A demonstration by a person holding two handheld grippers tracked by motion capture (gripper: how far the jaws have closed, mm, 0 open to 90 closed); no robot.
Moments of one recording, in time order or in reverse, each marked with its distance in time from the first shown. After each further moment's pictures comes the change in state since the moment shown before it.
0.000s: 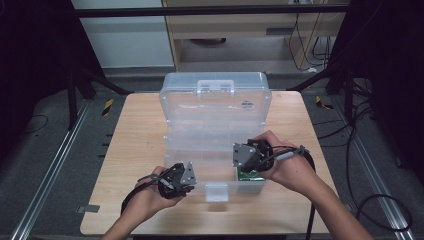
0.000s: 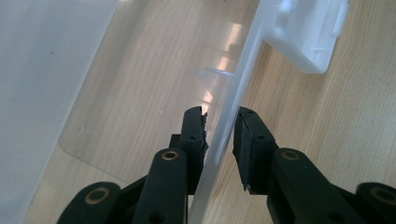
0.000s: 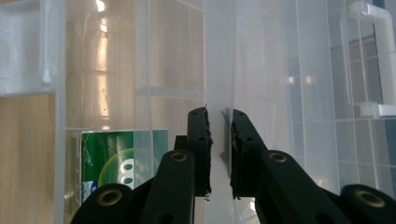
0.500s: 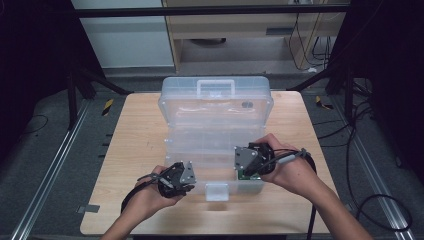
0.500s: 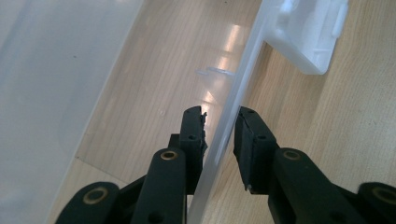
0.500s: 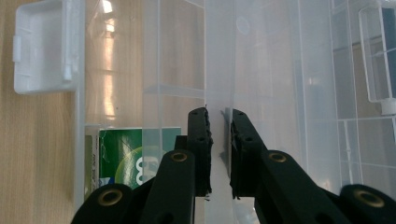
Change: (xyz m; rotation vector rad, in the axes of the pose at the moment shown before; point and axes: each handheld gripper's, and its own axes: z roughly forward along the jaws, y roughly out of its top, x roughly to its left) left arm 0.001 -0.001 0.000 -0.004 0.003 0.003; right arm 0.007 -0.003 -0.002 -0.004 0.018 0.000
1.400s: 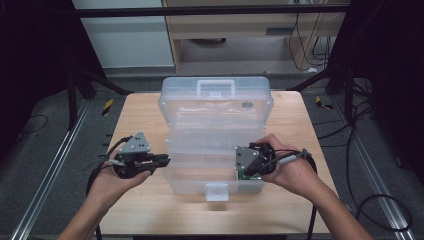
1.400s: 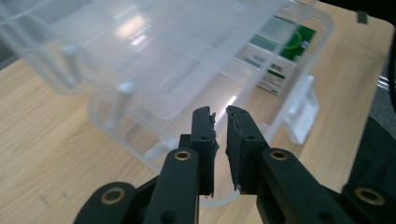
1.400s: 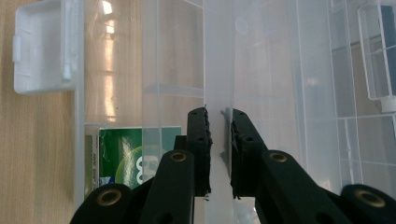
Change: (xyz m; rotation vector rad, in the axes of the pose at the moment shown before) left arm 0.053 -0.033 -0.108 -0.350 0.019 -0.349; right arm 0.000 -0.002 -0.001 -0.007 -0.002 0.006
